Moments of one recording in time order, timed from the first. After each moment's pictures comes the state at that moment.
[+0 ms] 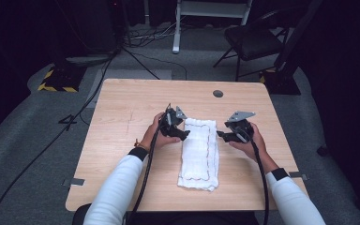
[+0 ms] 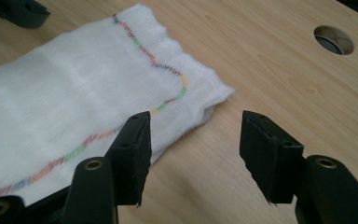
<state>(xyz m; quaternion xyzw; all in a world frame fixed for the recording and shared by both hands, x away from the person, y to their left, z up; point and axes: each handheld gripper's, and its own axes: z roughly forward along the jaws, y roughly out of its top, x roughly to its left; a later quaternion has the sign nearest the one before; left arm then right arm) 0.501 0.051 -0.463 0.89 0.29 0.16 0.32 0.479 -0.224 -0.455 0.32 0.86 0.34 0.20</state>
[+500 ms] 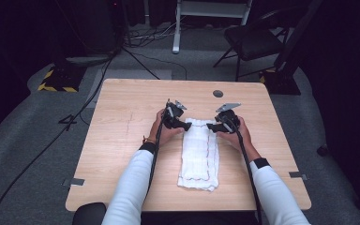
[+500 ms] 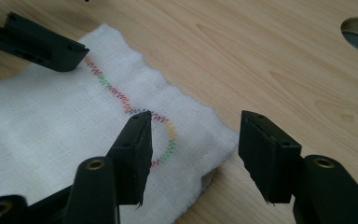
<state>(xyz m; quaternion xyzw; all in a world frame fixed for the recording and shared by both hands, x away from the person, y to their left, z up) 0.540 0.047 -0.491 0.85 0.37 0.13 0.35 0.527 -0.193 -0.477 0.37 0.85 0.34 0.17</state>
